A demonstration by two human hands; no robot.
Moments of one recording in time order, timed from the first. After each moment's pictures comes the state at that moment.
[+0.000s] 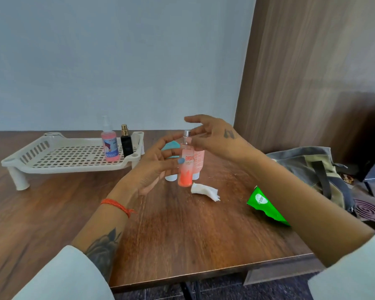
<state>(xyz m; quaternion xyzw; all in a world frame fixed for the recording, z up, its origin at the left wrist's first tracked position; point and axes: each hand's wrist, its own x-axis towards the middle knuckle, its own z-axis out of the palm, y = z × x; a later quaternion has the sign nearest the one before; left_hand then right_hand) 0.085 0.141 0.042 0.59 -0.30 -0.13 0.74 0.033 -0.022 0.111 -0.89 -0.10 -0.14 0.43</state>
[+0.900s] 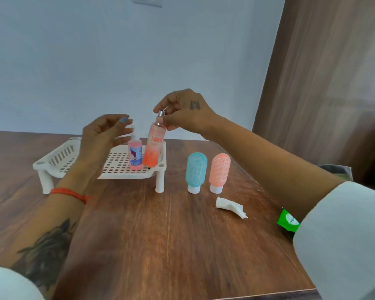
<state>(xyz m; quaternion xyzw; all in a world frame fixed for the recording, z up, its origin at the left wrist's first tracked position) 0.129 0.268 0.084 0.64 -0.18 0.21 0.72 0.092 0.082 0.170 -0.88 -0.21 -0.18 0.38</state>
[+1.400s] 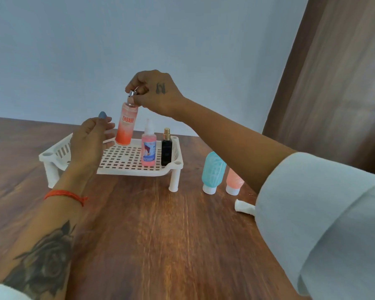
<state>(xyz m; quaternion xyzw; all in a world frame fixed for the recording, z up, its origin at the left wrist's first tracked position) 0.166 0.309 0.052 0.67 -0.02 0.26 0.70 0.168 0.167 0.168 -0.89 -0.27 -0.23 0.28</state>
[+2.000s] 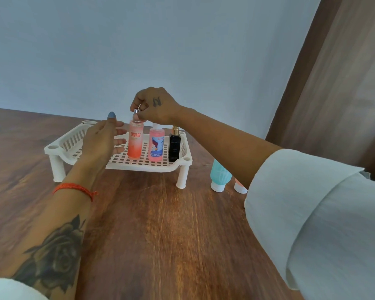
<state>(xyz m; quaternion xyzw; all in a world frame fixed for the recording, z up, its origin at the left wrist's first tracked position) 0.173 0.307 0.046 0.71 0.03 0.19 0.68 0.199 0.179 0.135 -0.93 -0.28 -0.14 0.20</state>
